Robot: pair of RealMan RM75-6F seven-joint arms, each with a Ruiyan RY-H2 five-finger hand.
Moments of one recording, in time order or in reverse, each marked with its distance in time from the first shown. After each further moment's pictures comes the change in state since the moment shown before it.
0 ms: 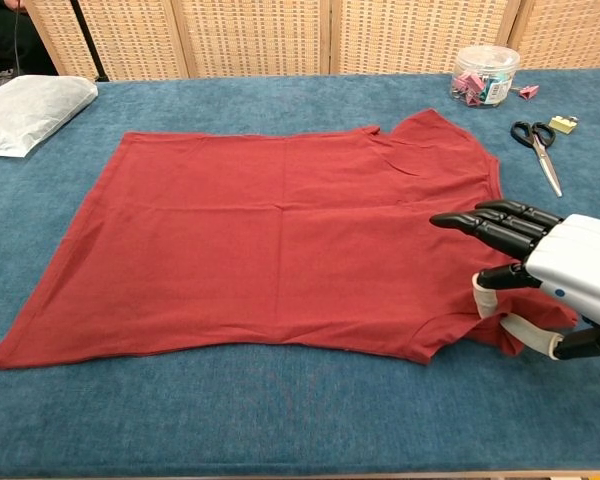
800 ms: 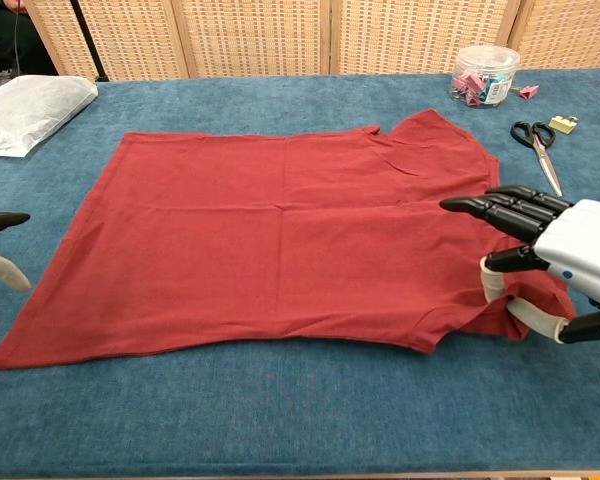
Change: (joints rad) left arm -0.042 -0.212 0.103 0.213 0.057 -0.064 -0.093; right arm 0.006 0.012 0.008 -0.009 0.030 0.007 0.000
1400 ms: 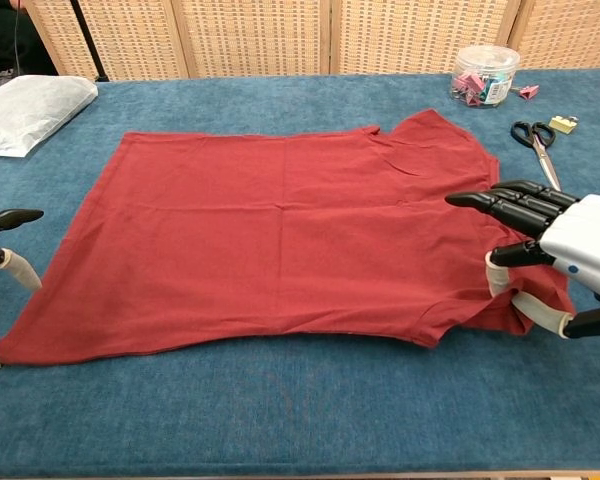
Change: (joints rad) left arm -0.034 -0.023 -0.005 0.016 -0.022 -0.023 -0.030; right arm -0.001 0.010 0.000 -0.010 0.011 0.004 -0.007
